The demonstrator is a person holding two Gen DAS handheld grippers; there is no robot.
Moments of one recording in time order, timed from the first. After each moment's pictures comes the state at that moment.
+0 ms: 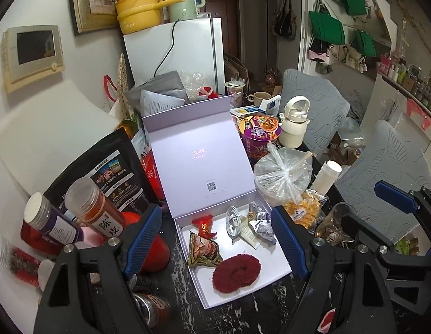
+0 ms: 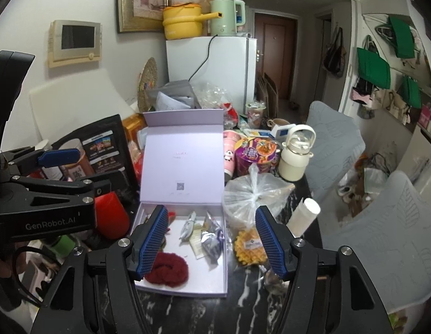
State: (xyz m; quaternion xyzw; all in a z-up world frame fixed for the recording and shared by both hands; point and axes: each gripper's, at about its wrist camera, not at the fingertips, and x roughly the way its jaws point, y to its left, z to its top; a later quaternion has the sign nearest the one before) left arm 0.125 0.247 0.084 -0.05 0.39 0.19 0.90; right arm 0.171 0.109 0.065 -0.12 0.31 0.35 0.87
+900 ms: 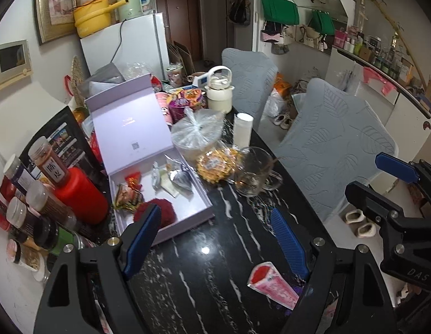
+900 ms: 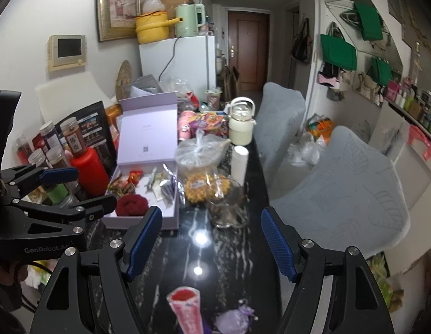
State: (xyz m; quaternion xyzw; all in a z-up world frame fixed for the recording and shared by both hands) left arm 0.068 0.059 0.066 -0.04 0.42 0.11 0.90; right arm 0.110 -0.083 0.063 -0.10 0.33 0.30 0.89
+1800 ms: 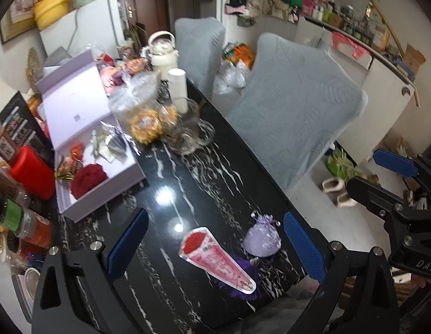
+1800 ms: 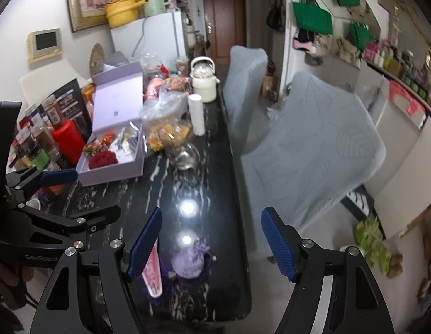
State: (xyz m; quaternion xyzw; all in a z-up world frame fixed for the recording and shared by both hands) left arm 0.069 -0.053 -0.005 -0.03 0.48 0.04 0.88; right arm 0.094 -0.206 0.006 -0.08 0.40 0.26 0.88
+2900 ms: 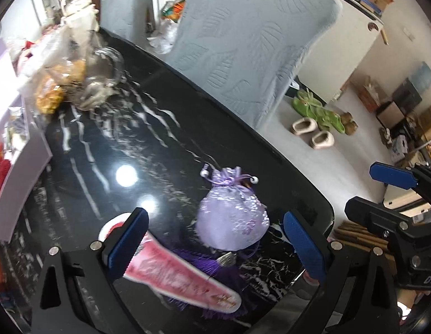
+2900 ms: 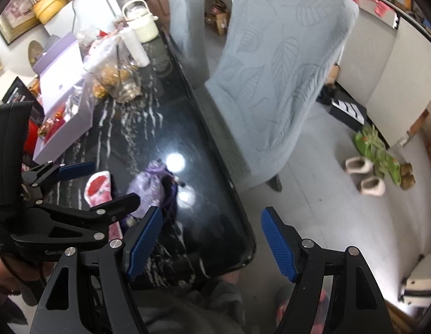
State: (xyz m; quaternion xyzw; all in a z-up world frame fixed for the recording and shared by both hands) left arm 0.109 -0.110 -0.144 0.01 0.56 -0.10 0.82; right arm 0.090 -0.259 -0.122 0.01 0.54 0.15 0.83
